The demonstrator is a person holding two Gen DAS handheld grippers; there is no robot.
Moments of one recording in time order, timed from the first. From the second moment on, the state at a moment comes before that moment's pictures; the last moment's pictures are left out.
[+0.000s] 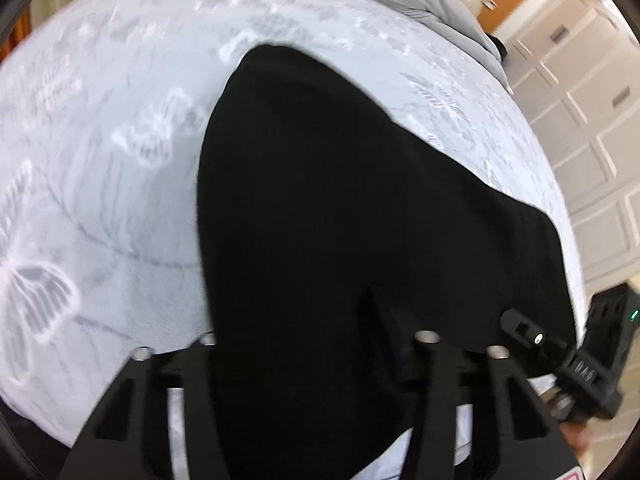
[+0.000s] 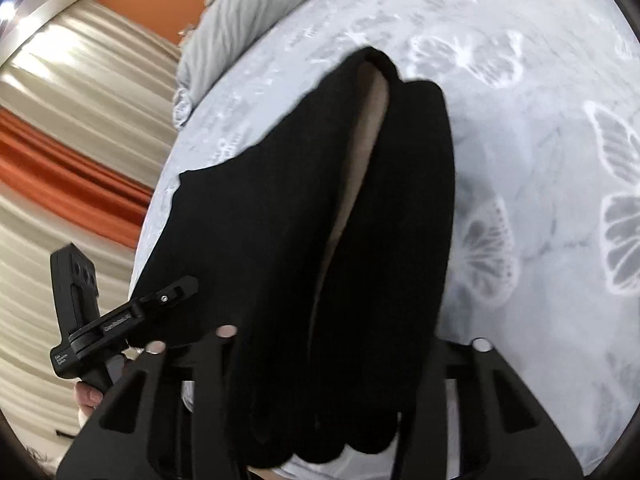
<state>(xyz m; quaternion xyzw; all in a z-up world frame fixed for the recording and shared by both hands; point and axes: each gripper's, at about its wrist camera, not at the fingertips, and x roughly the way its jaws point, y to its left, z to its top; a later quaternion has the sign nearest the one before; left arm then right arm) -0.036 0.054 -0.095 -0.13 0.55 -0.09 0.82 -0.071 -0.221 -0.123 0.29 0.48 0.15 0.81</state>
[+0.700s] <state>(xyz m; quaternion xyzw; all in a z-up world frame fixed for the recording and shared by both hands) -0.118 0.031 0.028 -0.02 0.44 -0.11 0.89 -0.140 -0.193 0.006 0.23 0.35 0.20 0.89</state>
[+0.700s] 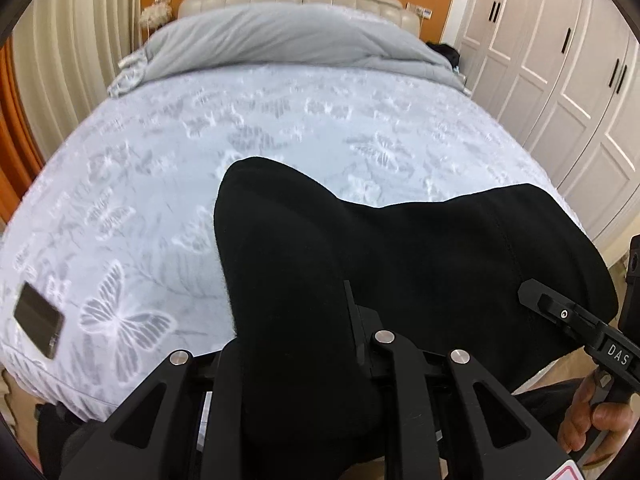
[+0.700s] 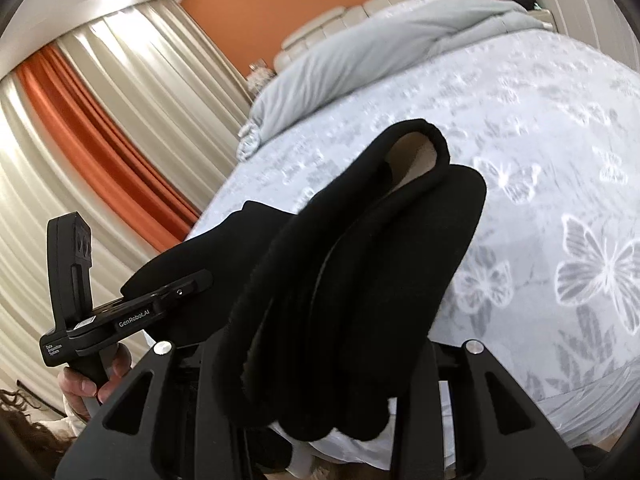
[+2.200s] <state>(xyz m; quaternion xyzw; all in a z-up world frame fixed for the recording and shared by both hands) 0.284 0.040 -0.025 -0.03 0.28 -0.07 0.96 0.281 -0.243 -0.078 0.23 0.29 0.21 0.90</state>
